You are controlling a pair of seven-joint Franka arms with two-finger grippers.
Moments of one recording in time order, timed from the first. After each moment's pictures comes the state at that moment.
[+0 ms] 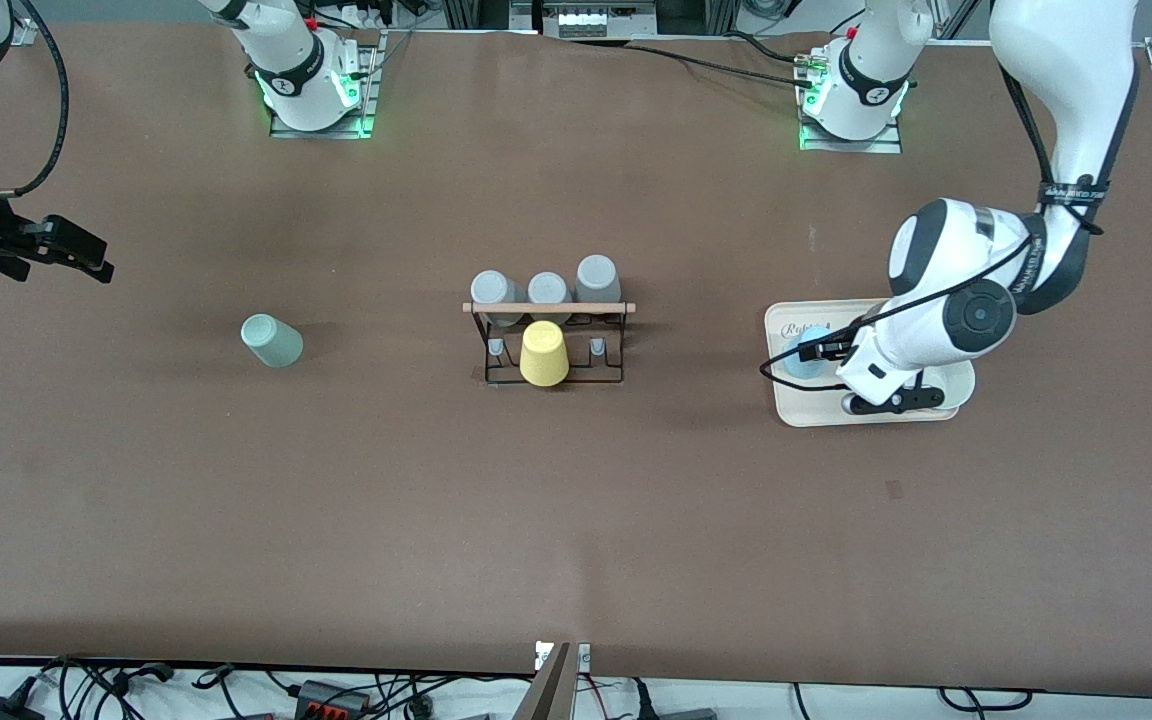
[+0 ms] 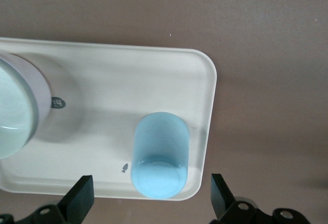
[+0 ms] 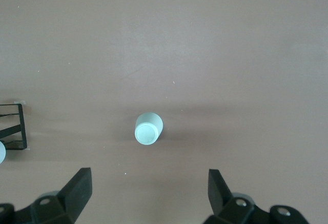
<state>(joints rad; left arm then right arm) -0.01 0.38 -0.22 -1.95 0.00 2.11 -0.36 -0.03 0.02 -0.01 -1.68 -0.01 1.71 -0.02</state>
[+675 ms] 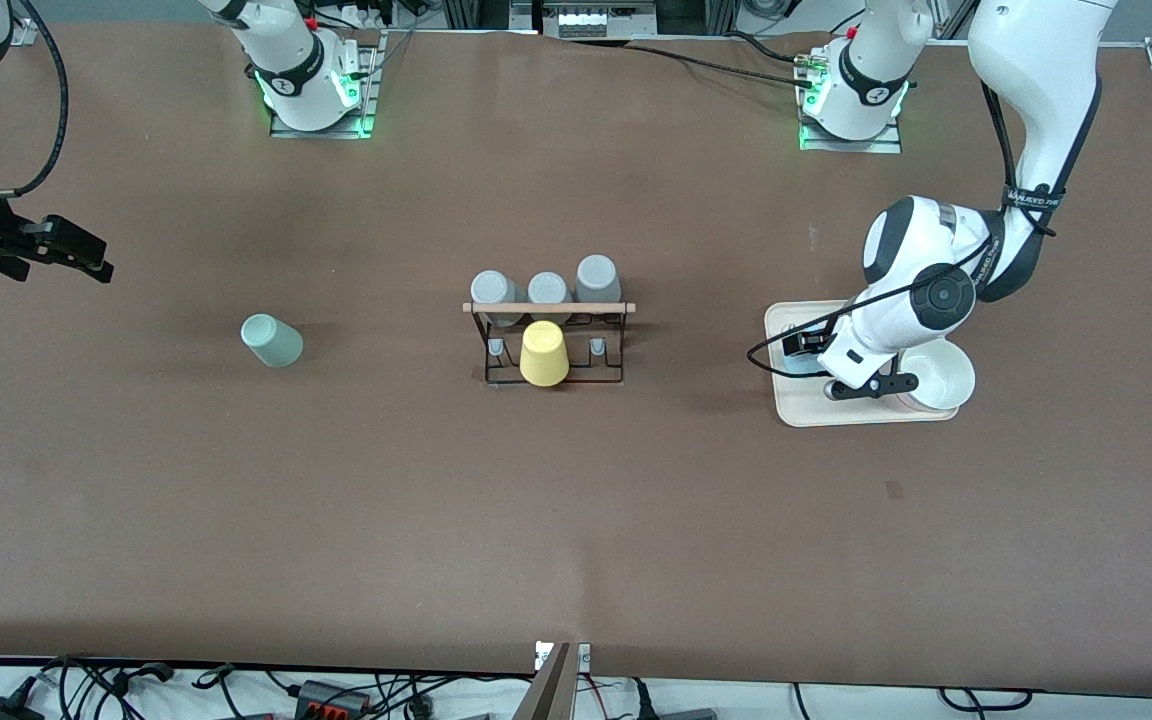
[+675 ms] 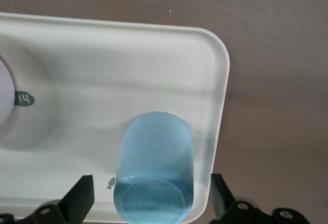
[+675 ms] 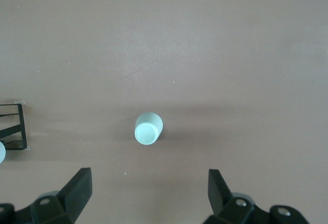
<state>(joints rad) -0.01 0.38 -0.22 -2.10 0.00 2.29 -0.37 -0.03 0.02 -0.01 -1.68 -0.01 1.71 -0.02</state>
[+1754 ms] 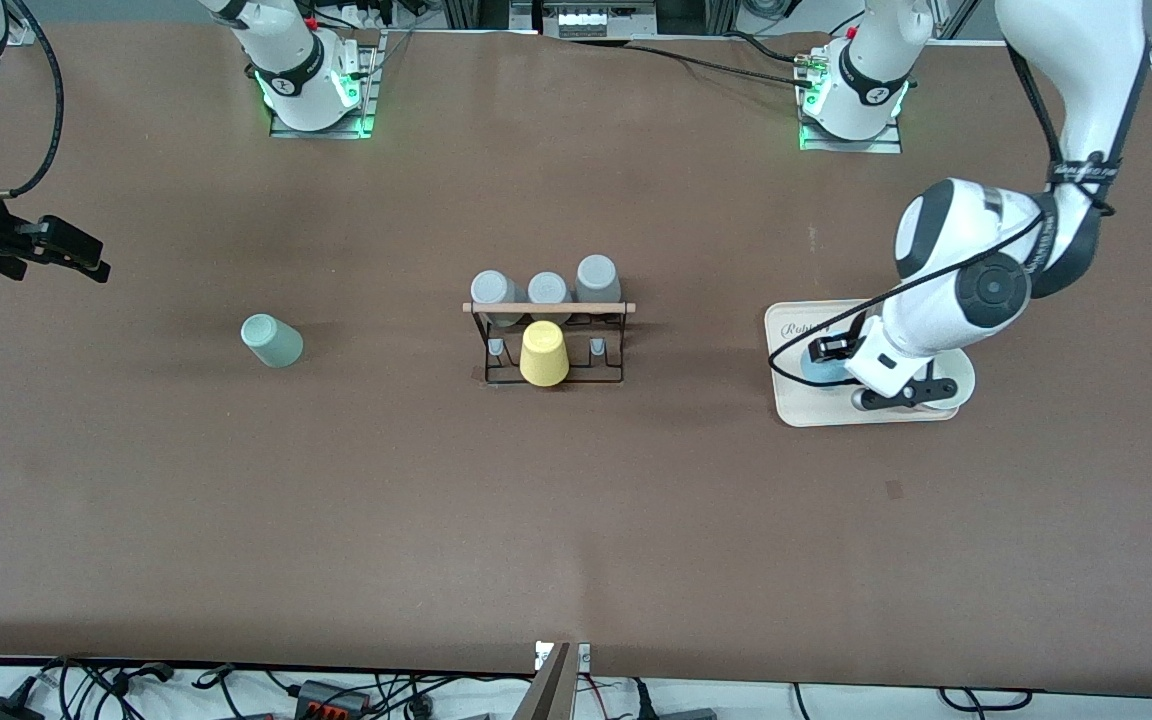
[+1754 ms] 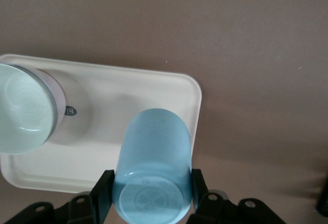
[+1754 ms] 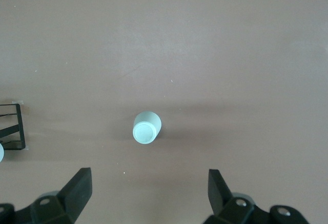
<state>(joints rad) 0.00 0.31 -0.23 -1.86 0.00 2.04 -0.43 -0.03 0.02 -0.01 -1.68 -0.01 1.71 -0.02</state>
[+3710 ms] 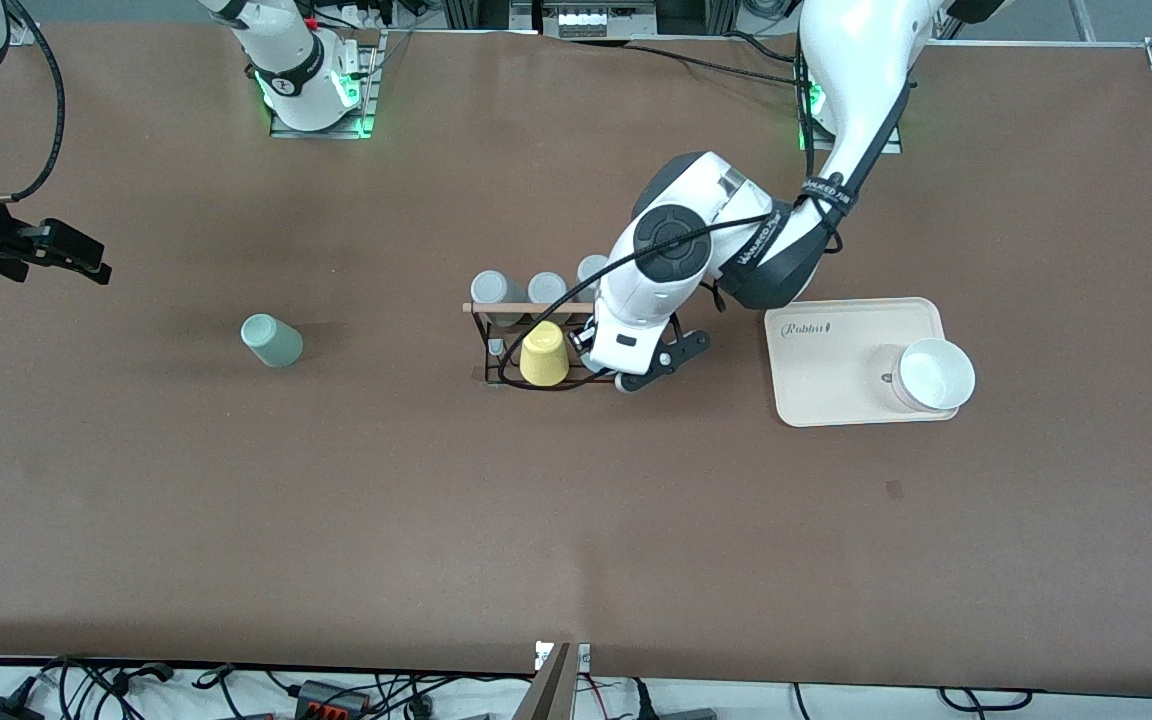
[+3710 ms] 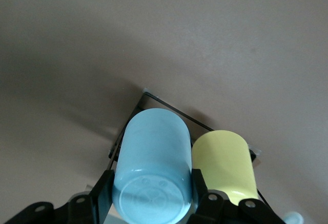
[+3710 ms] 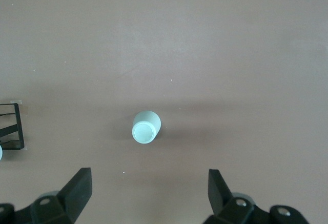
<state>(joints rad) -0.47 0.67 -0.24 -1.33 -0.05 1.97 -1.22 -0.04 0.03 -0.01 -1.68 -0.01 1.71 -0.02</state>
